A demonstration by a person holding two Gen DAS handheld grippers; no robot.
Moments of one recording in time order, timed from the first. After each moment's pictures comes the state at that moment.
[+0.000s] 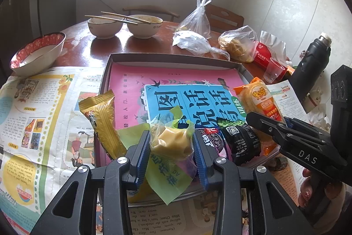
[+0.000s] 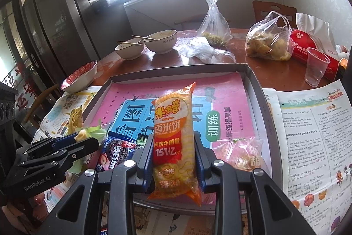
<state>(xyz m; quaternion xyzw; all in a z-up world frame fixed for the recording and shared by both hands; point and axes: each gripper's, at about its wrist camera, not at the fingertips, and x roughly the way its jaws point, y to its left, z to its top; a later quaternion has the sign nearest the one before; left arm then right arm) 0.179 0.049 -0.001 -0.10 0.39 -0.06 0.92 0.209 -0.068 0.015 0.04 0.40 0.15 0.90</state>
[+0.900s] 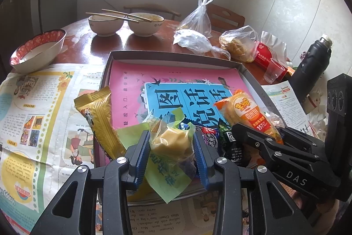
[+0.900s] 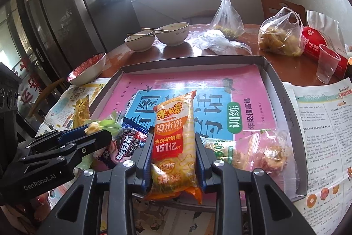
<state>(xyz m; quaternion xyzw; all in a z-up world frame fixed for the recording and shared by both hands) 0.179 0.051 -0.003 -0.10 0.39 -0.06 0.91 0.202 -0.048 0.007 0.04 0.41 0.17 0.89</state>
